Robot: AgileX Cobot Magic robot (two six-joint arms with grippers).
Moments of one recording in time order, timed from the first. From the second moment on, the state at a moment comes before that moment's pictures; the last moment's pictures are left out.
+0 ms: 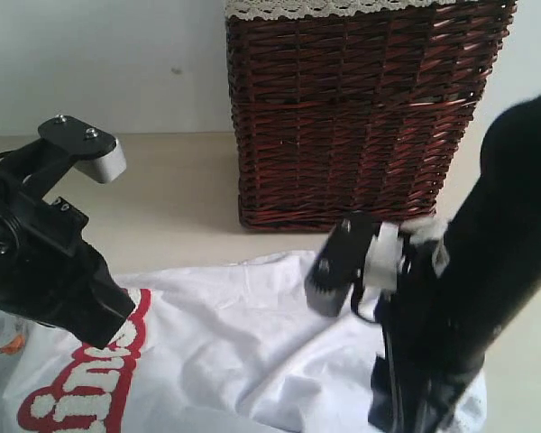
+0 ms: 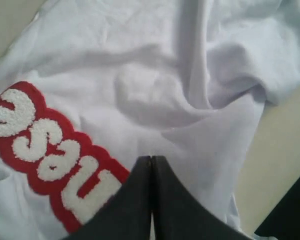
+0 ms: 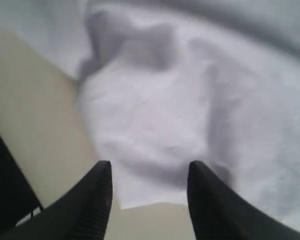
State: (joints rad) left arm -0.59 1.31 -0.87 -0.34 0.84 0.36; right arm 0.67 1.47 -0.80 0.25 0.89 -0.56
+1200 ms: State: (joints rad) left arm -0.59 1.31 -0.87 -0.35 0.84 0.38; right arm 0.80 1.58 -0.96 -0.17 0.94 -0.39
